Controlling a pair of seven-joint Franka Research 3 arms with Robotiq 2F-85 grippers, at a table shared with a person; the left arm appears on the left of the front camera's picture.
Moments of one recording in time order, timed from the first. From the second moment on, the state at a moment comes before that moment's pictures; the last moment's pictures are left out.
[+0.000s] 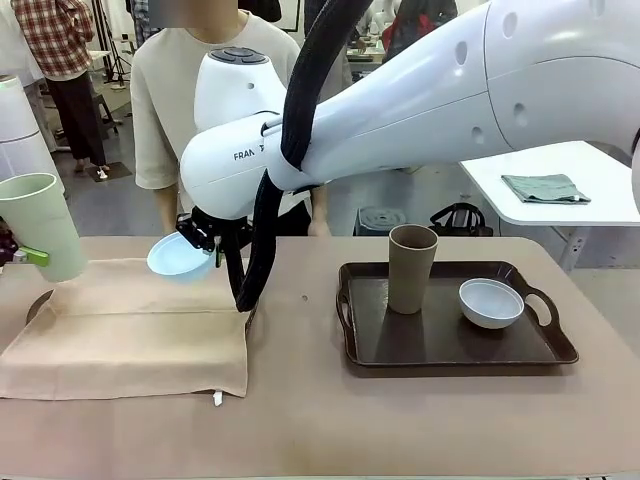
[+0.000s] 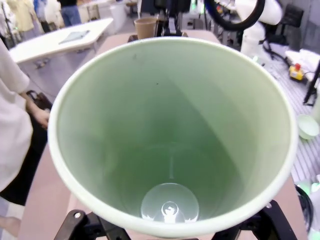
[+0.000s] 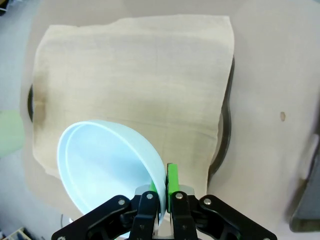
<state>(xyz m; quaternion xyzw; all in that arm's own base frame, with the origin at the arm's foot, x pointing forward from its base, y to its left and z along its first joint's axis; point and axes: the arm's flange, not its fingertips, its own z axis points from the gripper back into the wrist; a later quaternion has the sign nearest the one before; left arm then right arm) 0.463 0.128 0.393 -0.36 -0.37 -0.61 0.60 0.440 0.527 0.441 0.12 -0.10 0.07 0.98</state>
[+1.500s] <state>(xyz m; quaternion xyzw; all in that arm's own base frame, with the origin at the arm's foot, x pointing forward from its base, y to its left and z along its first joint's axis) 0.483 0.093 0.305 -0.36 -0.35 -0.63 0.59 0.463 0.537 0.354 0.13 -0.07 0.07 0.99</state>
